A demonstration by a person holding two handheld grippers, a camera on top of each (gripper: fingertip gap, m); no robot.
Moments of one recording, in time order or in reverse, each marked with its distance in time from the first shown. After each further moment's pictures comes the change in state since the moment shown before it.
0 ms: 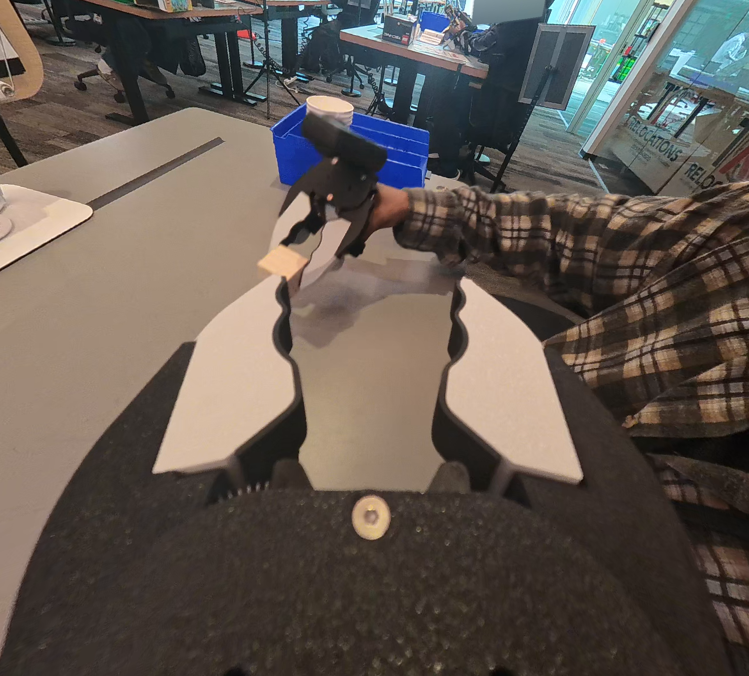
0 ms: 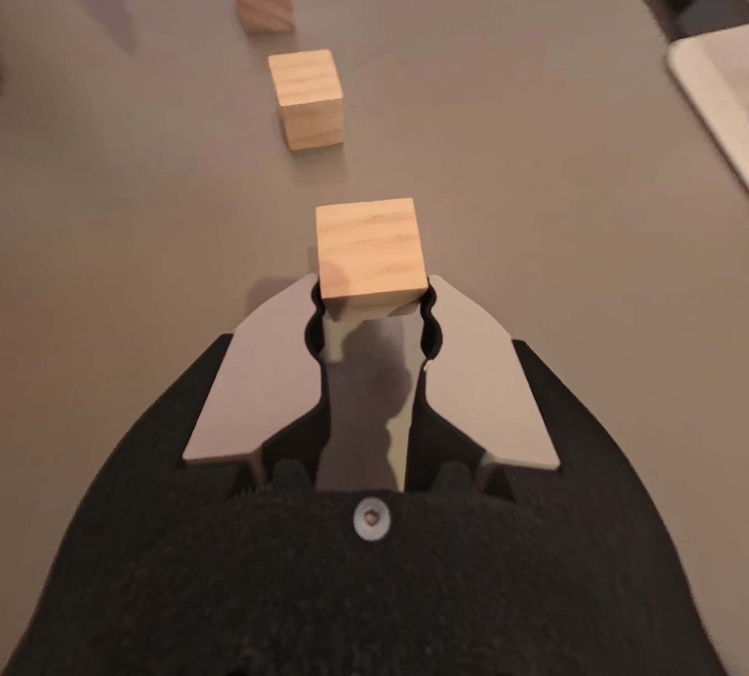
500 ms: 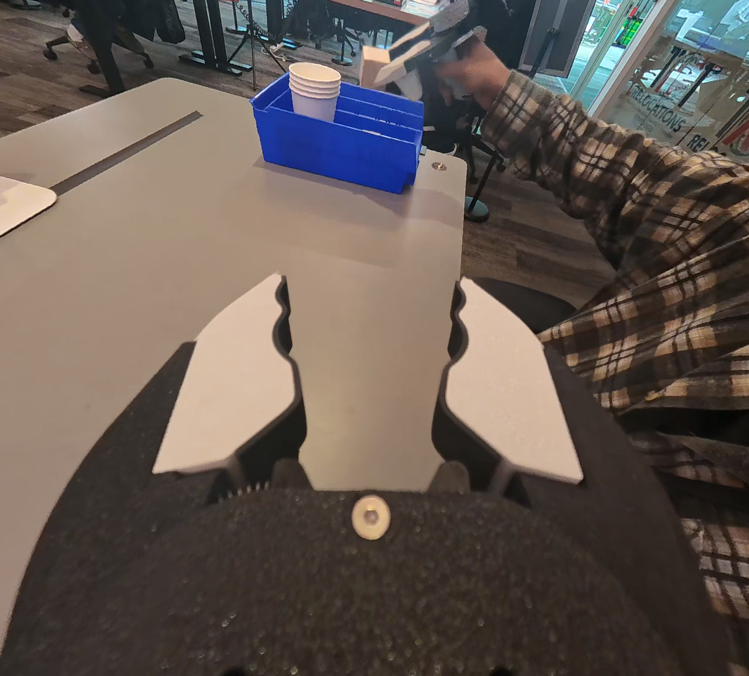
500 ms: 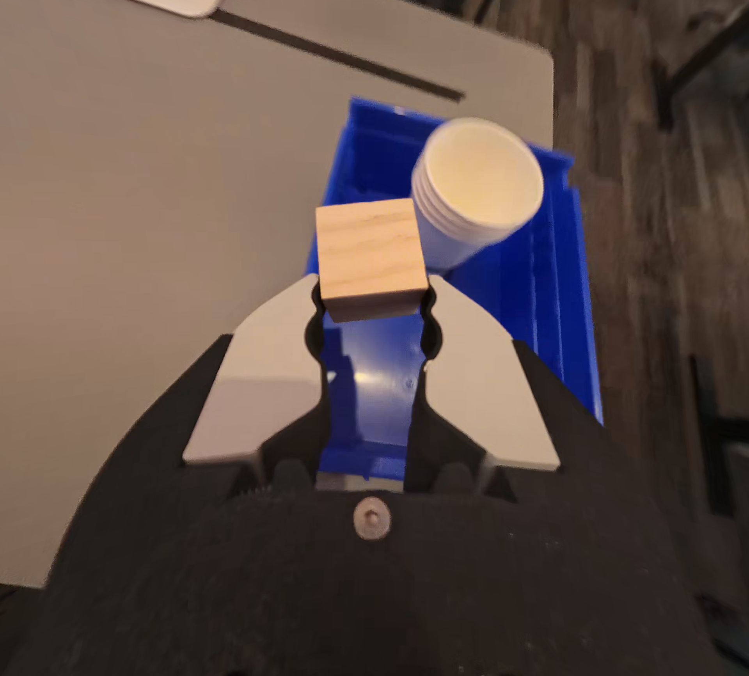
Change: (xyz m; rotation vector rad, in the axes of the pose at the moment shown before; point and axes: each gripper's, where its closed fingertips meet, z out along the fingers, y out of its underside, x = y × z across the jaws) left arm 0.008 0.012 0.024 -0.069 0.018 0.007; right arm 0.106 0.159 -0.306 -0.069 0.818 0.614
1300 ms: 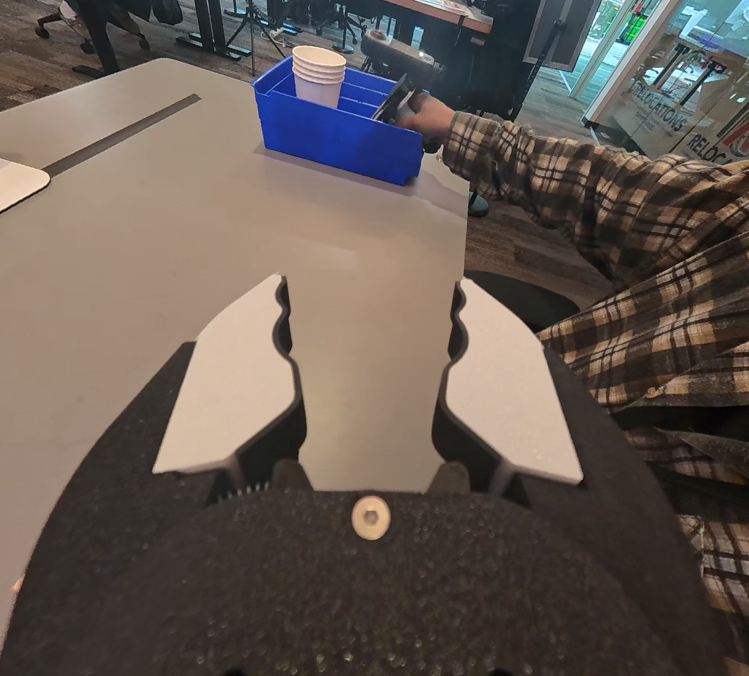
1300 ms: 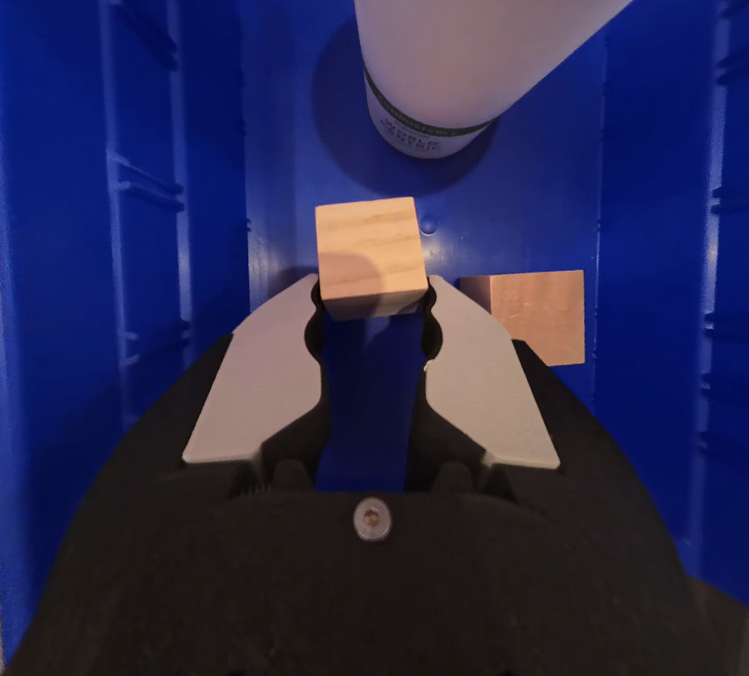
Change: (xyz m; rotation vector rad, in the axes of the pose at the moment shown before) left arm -0.008 0.007 0.003 -0.020 -0.001 -0.024; right arm 0.015 0.112 0.107 -0.390 0.006 0.192
